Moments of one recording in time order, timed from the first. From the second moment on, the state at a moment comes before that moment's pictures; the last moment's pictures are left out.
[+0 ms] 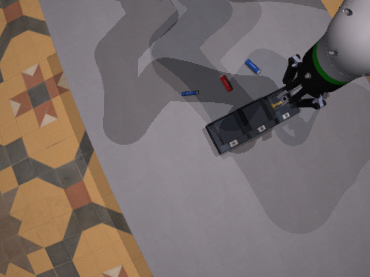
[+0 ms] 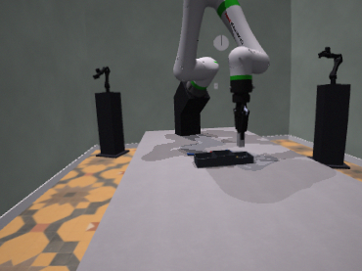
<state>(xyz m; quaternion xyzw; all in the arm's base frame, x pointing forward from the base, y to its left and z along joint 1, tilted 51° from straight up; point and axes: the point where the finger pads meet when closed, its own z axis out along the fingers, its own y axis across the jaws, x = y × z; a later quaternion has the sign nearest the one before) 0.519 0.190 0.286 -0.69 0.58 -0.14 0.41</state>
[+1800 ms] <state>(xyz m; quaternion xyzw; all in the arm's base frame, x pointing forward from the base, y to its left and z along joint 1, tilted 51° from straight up) 0.542 0.204 0.264 -0.69 0.58 -0.14 0.41</state>
